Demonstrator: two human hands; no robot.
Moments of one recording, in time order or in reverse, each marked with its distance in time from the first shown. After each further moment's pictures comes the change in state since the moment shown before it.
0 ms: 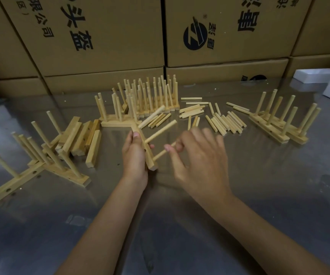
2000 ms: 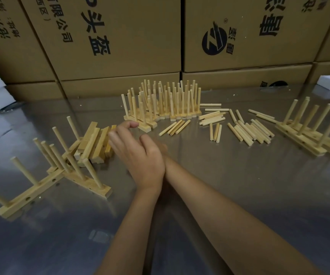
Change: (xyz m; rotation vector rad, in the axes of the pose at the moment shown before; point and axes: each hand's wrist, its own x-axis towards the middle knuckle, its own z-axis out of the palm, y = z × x) left_hand 0.004 0.027 -0.013 0.512 0.404 0.911; right_hand 0.077 -0.068 0.150 0.560 -0.713 0.395
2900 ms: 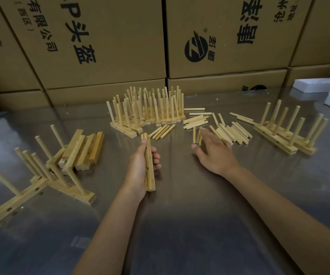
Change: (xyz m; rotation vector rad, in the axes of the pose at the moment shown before) left_hand -0.004 -0.007 0.014 -0.462 -0.624 -0.981; right_hand -0.046 0.134 -0.134 -0.555 0.272 0.043
